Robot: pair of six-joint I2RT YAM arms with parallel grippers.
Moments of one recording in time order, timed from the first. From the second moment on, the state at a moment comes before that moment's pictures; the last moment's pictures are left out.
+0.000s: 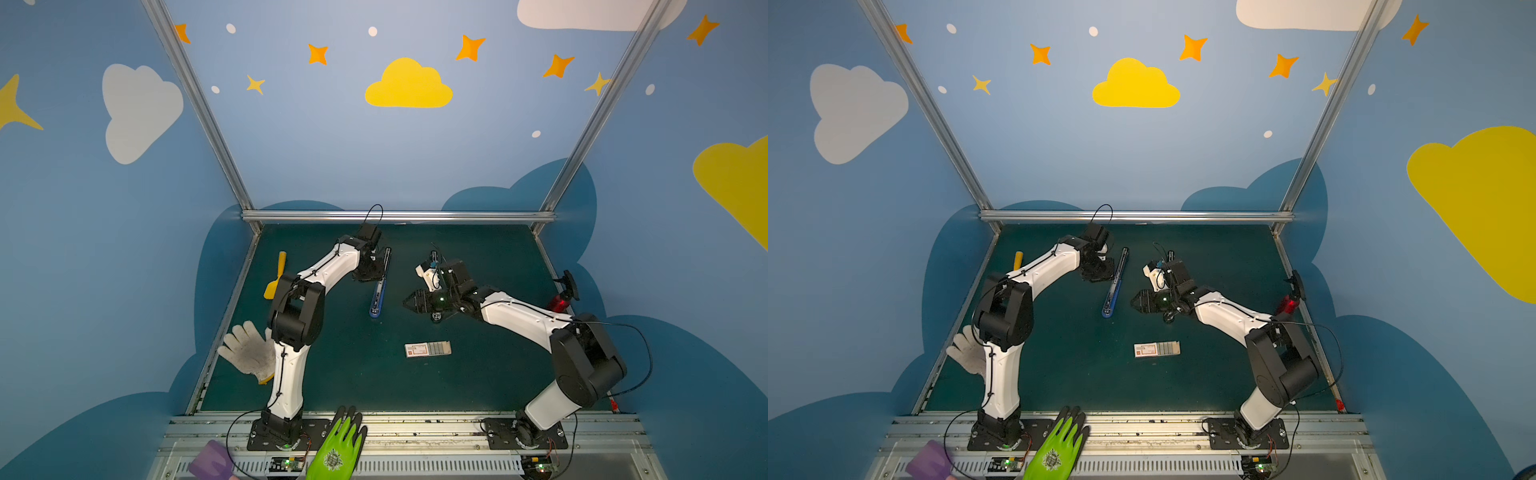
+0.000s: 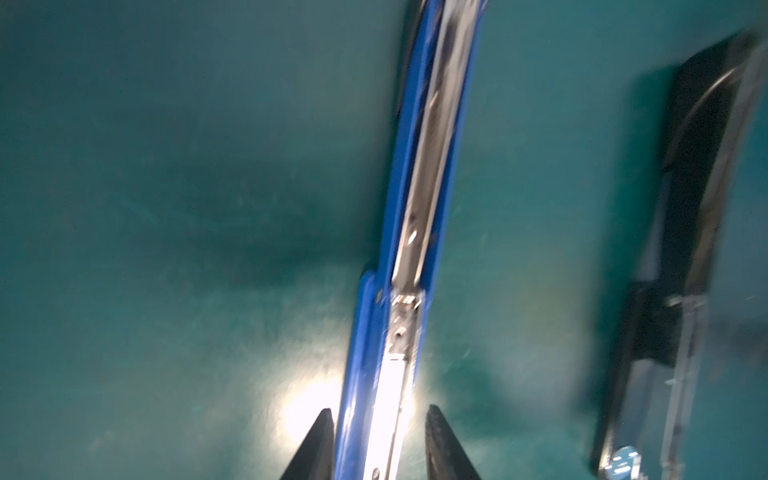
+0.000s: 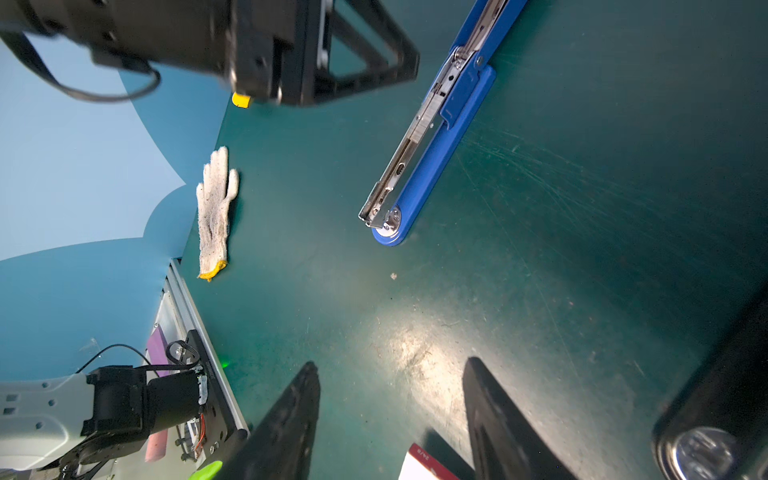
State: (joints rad) left arm -0.39 2.14 1.78 -0.82 0.10 -0.45; right arm 0.61 1.62 1.00 -0.16 -0.49 0.44
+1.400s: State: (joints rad) left arm -0.41 2.17 1.70 -0.79 0.07 -0.42; right arm 0.59 1.61 0.98 -0.16 -0.49 0.45
